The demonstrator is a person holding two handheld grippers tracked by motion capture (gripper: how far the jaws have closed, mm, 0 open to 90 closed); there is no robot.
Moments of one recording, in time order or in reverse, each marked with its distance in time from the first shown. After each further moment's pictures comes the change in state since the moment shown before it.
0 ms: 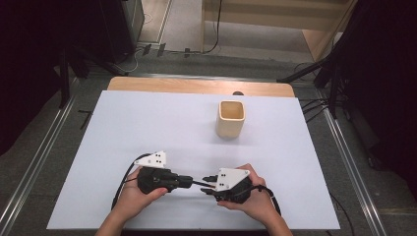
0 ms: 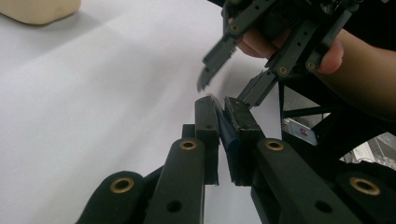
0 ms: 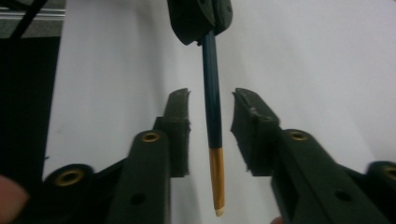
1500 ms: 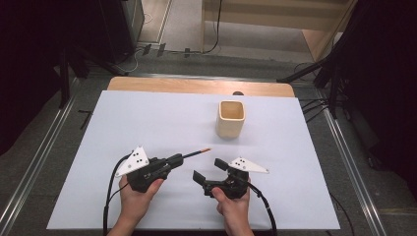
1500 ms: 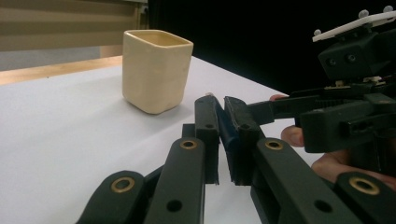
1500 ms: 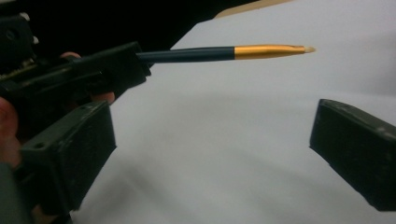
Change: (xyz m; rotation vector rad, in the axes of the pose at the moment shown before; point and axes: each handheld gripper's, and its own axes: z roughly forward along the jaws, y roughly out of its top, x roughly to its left) left arm -0.017 -0.002 -0.017 -0.367 0.356 0.028; right arm 0.011 -0.002 0.012 -0.444 -0.158 0.915
